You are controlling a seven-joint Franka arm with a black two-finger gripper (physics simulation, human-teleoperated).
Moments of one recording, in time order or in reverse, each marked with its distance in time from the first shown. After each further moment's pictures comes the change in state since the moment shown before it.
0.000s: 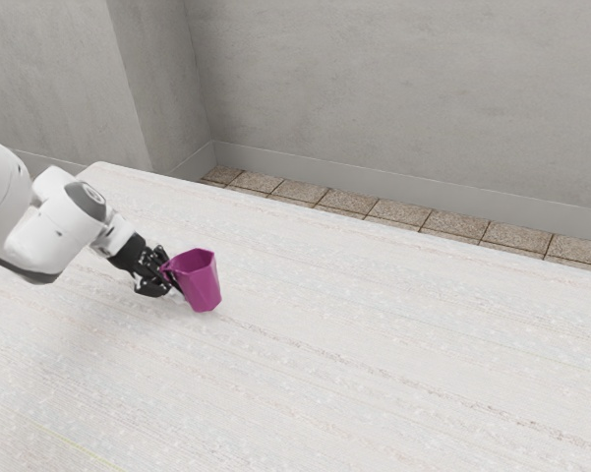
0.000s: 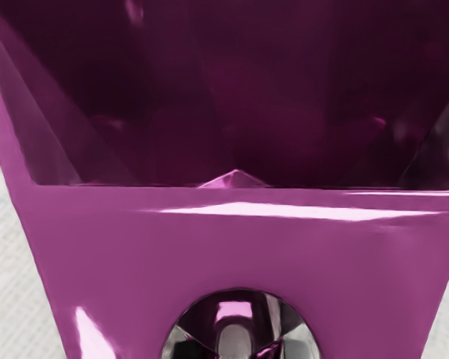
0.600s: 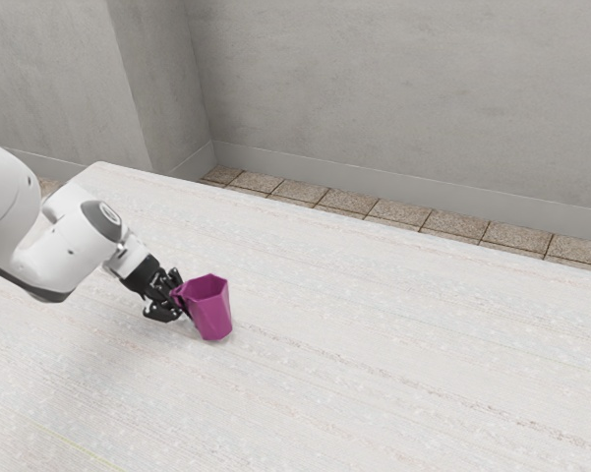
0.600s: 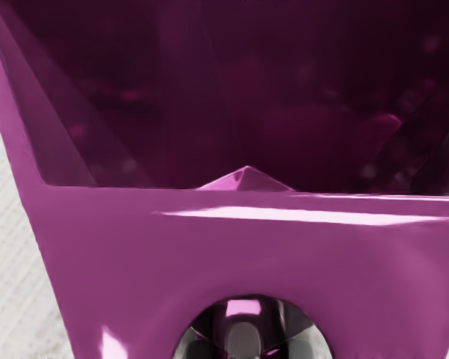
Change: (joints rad) arm -0.068 -0.042 -0.013 -0.119 0.011 0.054 0.053
